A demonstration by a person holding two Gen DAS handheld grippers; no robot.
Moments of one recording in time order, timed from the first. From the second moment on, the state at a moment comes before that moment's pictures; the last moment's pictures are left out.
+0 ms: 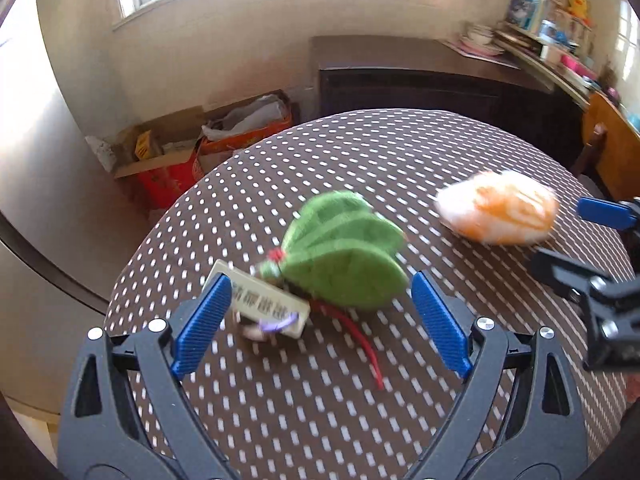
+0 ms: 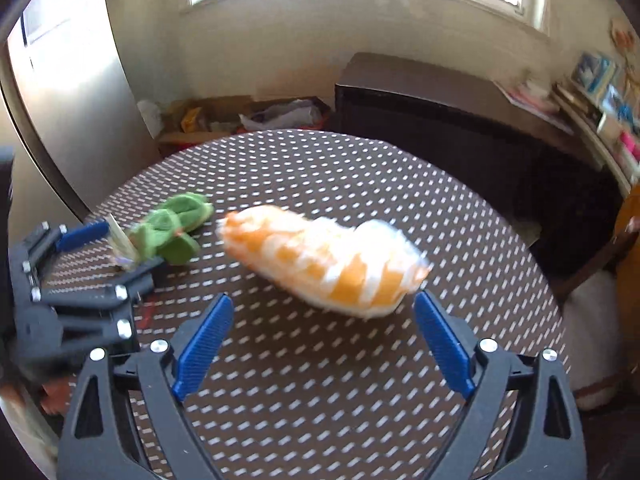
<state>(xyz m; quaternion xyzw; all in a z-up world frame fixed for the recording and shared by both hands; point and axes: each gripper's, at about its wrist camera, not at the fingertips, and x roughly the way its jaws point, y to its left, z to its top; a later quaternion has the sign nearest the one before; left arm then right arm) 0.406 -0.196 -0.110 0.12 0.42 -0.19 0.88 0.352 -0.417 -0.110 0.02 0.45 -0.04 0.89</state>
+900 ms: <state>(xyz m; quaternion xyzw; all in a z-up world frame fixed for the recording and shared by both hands) 0.393 -0.153 -0.100 0.04 0.39 -0.17 0.90 0.365 -0.392 -0.108 0.08 0.40 0.01 0.91</state>
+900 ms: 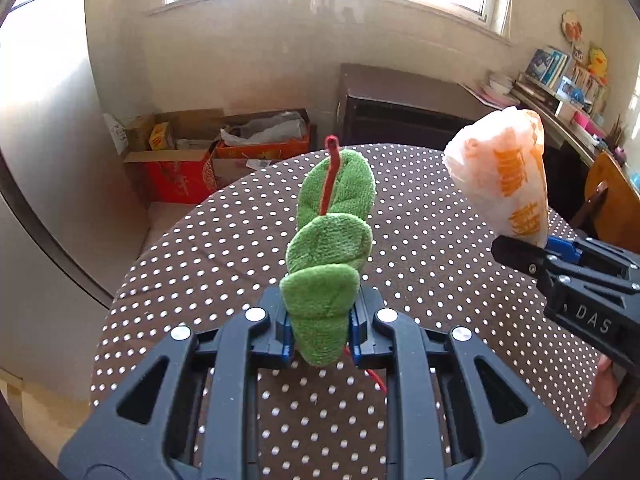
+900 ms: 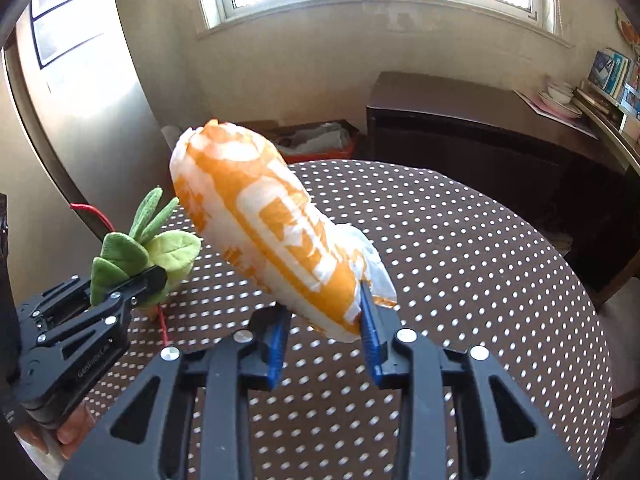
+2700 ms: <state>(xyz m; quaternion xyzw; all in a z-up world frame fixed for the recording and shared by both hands) 0.212 0.176 -0.144 -0.09 0.43 0.06 0.89 0.243 -0.025 -0.124 0.02 0.43 0.25 0.87</state>
